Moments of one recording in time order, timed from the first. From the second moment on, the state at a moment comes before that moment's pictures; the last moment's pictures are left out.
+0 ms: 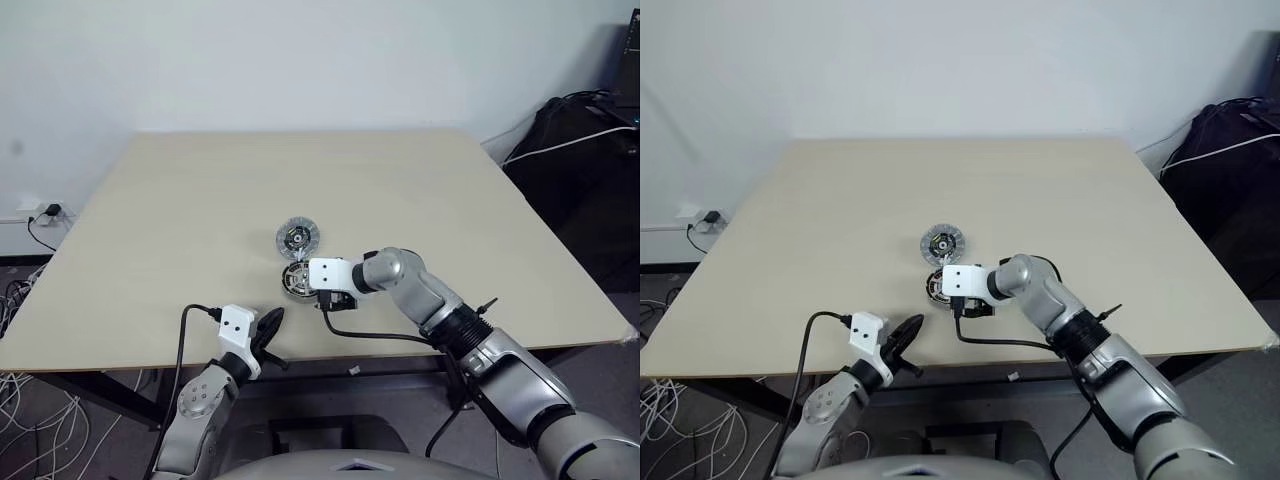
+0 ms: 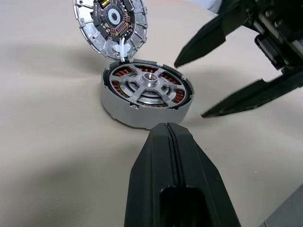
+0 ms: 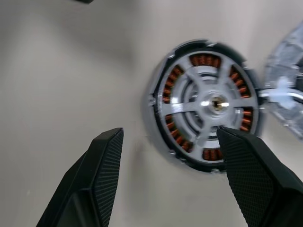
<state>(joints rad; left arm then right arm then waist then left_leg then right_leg) 0.30 0.13 -0.17 -0.12 -0.20 0.06 -0.41 -0.64 -0.38 0.64 0.29 -0.28 0.30 0.99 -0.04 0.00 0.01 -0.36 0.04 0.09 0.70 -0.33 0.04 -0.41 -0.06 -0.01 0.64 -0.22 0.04</state>
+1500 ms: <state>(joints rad) 0.30 0.10 -0.17 -0.12 -0.20 0.06 -0.39 -0.73 -0.30 0.67 0.50 -0.35 0.17 1.05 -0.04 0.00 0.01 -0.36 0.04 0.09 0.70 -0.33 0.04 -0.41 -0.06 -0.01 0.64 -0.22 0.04</state>
